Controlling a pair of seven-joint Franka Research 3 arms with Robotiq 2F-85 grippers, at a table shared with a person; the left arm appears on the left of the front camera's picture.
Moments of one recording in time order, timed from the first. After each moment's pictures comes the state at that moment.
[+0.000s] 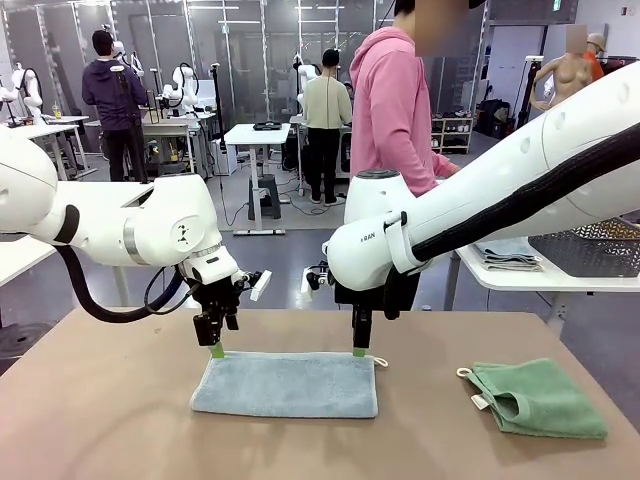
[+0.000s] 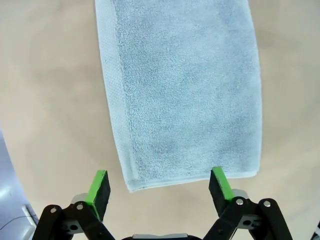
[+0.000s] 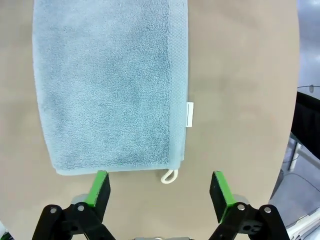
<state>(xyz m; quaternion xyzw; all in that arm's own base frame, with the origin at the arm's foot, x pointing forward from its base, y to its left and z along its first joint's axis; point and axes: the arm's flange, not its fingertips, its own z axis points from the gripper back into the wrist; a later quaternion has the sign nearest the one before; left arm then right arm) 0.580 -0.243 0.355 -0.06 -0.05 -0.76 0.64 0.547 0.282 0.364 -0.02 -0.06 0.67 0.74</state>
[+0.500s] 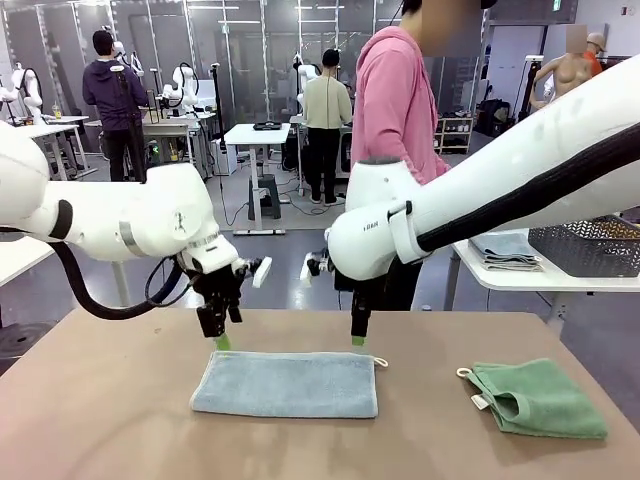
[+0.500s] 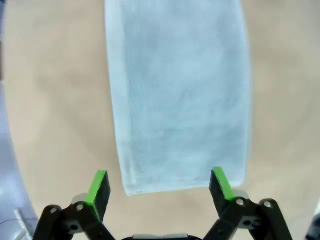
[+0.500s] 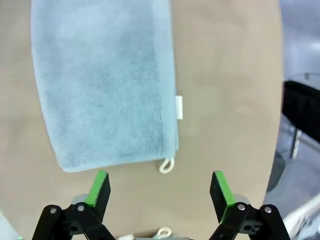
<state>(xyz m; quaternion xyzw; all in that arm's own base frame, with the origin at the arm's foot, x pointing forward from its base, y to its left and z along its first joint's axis) 0.574 -0.246 0.383 -0.09 -0.08 -0.74 0.66 0.539 0.282 0.399 -0.03 -0.08 0.63 0.77</state>
